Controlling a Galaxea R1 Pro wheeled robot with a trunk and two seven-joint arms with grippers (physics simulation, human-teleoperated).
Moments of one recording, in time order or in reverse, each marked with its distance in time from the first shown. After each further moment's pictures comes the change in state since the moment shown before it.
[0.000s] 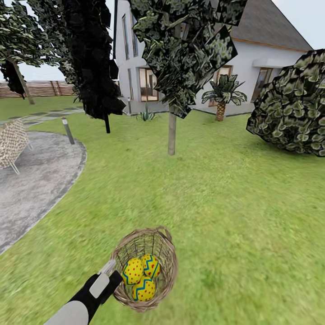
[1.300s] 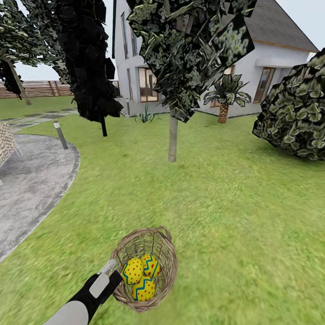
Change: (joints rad) left arm 0.000 0.001 0.000 -0.001 -0.002 0.000 0.001; right arm 0.000 0.000 0.000 0.000 0.000 0.000 0.000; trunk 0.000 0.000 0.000
